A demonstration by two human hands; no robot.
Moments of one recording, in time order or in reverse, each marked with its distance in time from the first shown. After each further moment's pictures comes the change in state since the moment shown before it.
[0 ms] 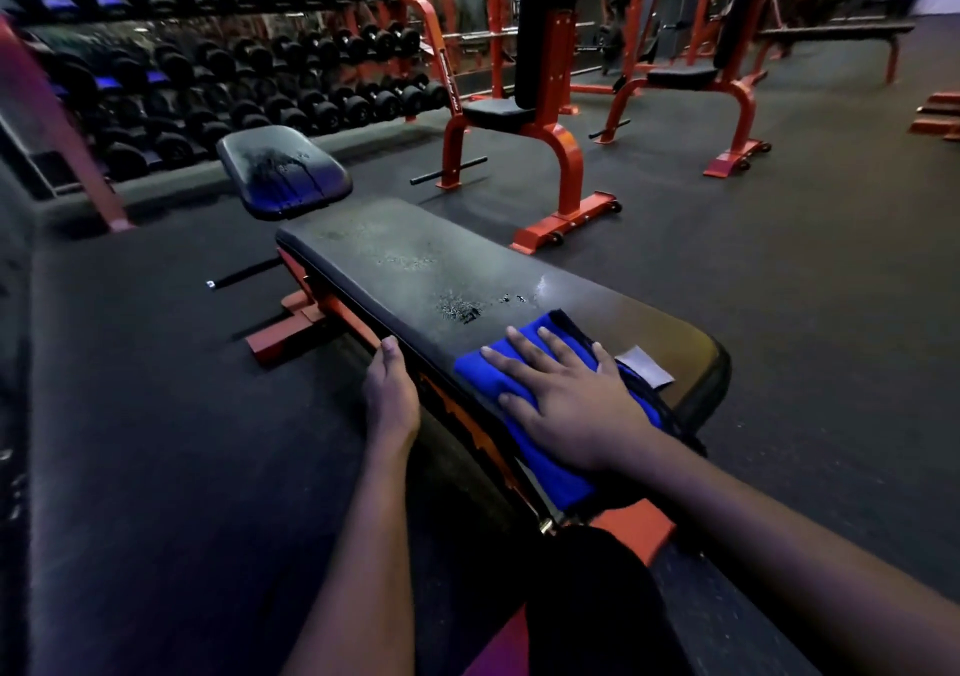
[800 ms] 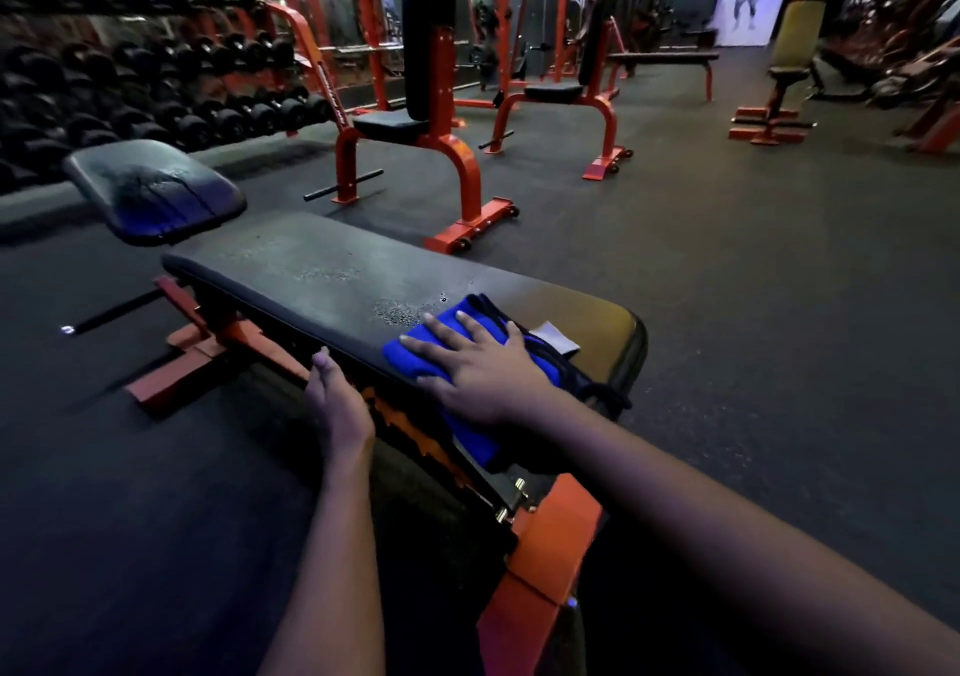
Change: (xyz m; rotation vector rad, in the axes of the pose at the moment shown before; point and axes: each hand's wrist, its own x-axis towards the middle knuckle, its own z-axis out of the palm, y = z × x) left_hand 0.010 -0.014 0.003 -0.269 -0.058 -0.079; right_hand 0.033 -0.038 0.001 -0.049 -0.051 0.056
